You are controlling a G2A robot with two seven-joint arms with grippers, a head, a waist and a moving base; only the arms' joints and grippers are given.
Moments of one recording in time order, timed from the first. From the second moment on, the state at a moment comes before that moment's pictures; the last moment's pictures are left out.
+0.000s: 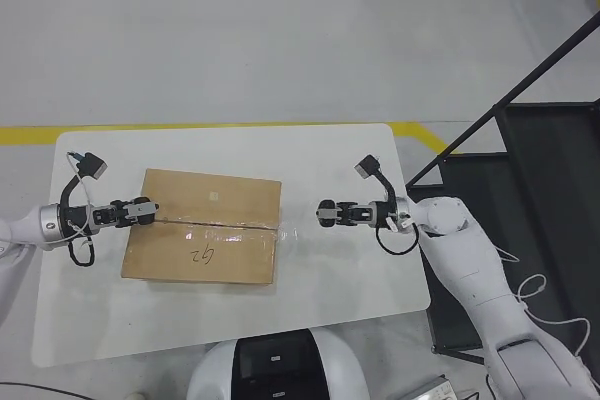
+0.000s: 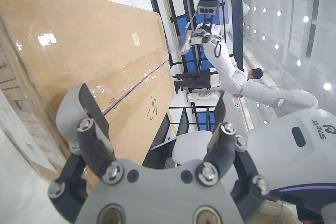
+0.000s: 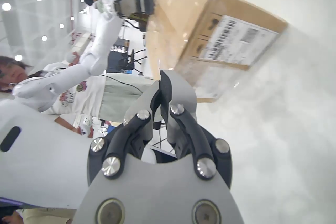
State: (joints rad) left arm 0.96 -0.71 -1.12 -1.25 -0.49 -0.50 -1.21; right arm -1.08 -1.11 1.24 -1.26 0.41 -0.55 1.27
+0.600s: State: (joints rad) left arm 1.00 -0.72 -1.15 -1.29 -0.43 -0.45 -1.12; right arm -0.96 -1.11 1.03 -1.46 0.67 -0.53 1.29
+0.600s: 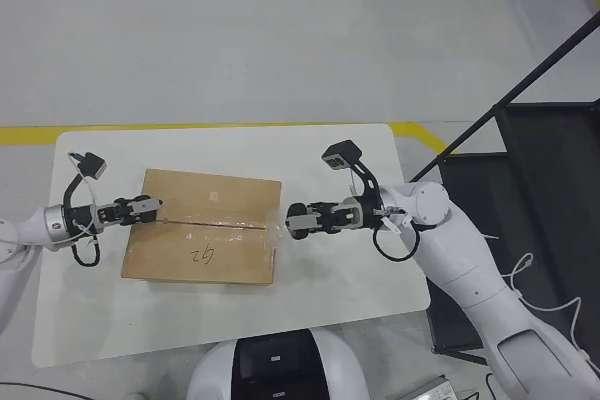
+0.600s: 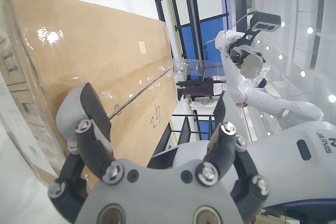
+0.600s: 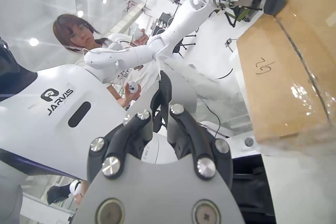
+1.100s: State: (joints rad) left arm 1.05 -0.71 -1.21 -1.31 -0.42 -0.44 -1.10; right arm -0.72 -1.24 0.75 -1.16 0.76 -0.59 1.21
